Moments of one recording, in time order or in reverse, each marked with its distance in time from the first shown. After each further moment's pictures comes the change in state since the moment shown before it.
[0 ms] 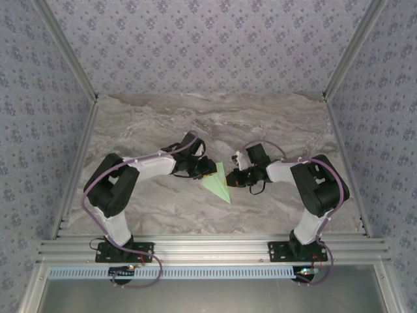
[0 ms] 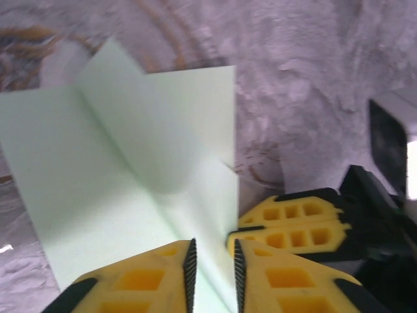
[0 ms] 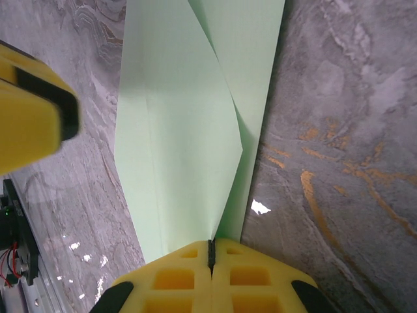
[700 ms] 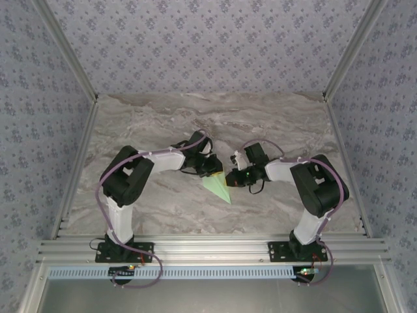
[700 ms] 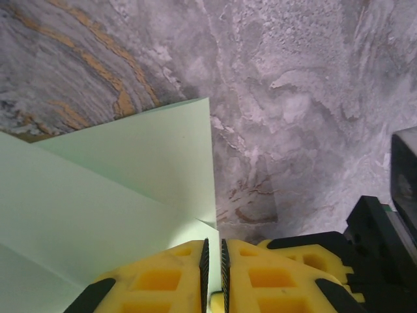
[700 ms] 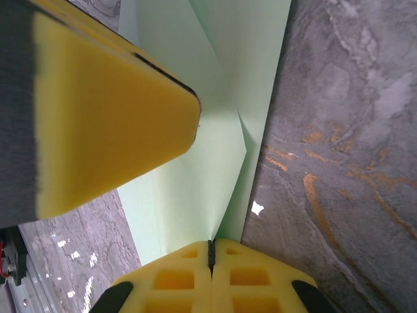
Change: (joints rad) left arm -0.007 0.177 0.111 0.034 0.077 0.020; right arm 0.016 0.000 0.027 -0.051 0.033 -0.023
